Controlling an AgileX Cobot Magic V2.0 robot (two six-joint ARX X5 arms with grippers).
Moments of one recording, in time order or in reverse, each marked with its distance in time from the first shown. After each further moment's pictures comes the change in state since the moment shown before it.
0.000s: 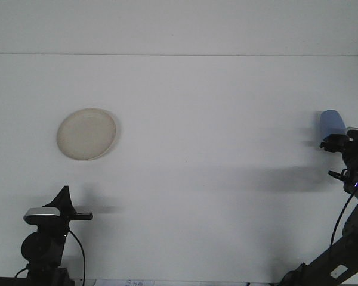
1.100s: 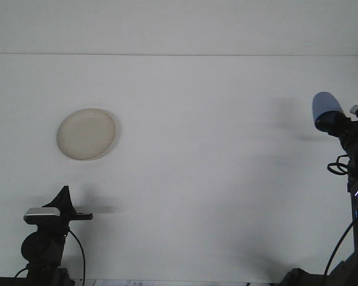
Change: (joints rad) left arm 0.000 0.000 0.000 0.000 0.000 0.000; right arm 0.171 -0.480 0.089 -0.575 0.026 0.286
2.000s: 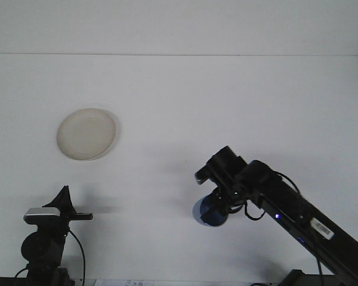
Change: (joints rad) left arm 0.000 0.000 0.000 0.000 0.000 0.000; right arm 1.130 0.039 0.234 -1.170 0.235 -0.104
